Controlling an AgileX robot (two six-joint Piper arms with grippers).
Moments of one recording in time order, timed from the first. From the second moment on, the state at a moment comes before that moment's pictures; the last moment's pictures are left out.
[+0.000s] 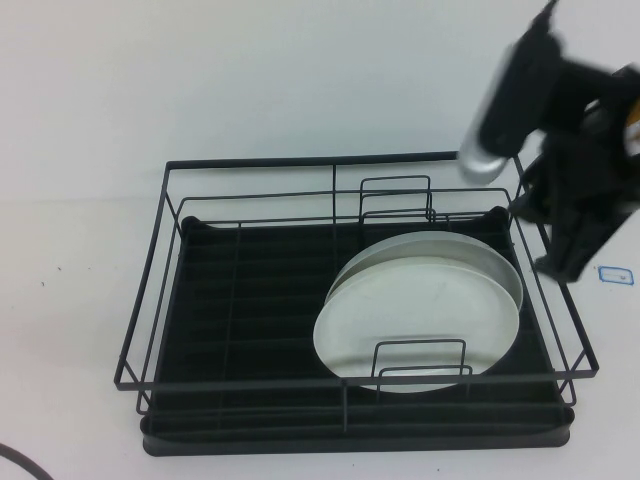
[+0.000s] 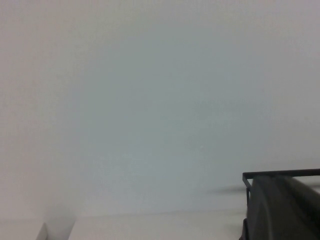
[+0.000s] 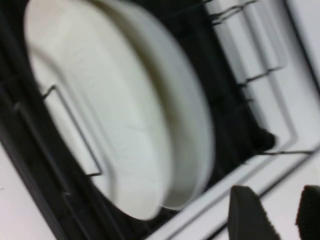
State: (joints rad) right arm 0.61 1.42 -1.33 -0.18 0.93 -0.49; left arm -0.17 0.34 -0.32 -1.49 -0.22 1.55
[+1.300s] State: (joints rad) right arm 0.61 0.43 -0.43 -0.04 0.31 -0.18; left arm 0.14 -0.03 -0.20 -1.78 -0.07 1.53
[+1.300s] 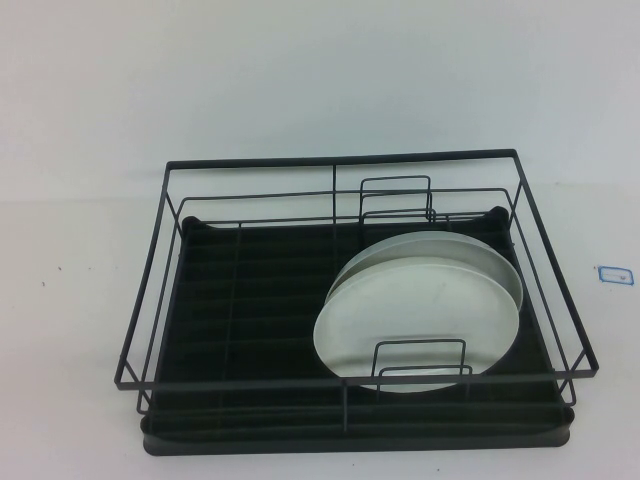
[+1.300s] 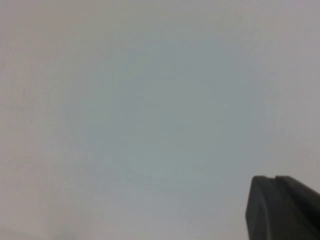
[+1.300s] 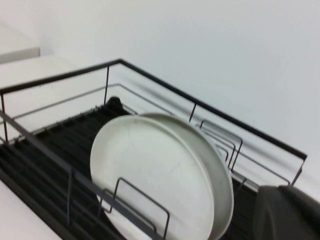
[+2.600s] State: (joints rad) right arm 0.24 0.36 -0.09 -0.04 0.08 -0.18; left arm 0.16 -0.03 0.03 -0.75 0.11 0.40
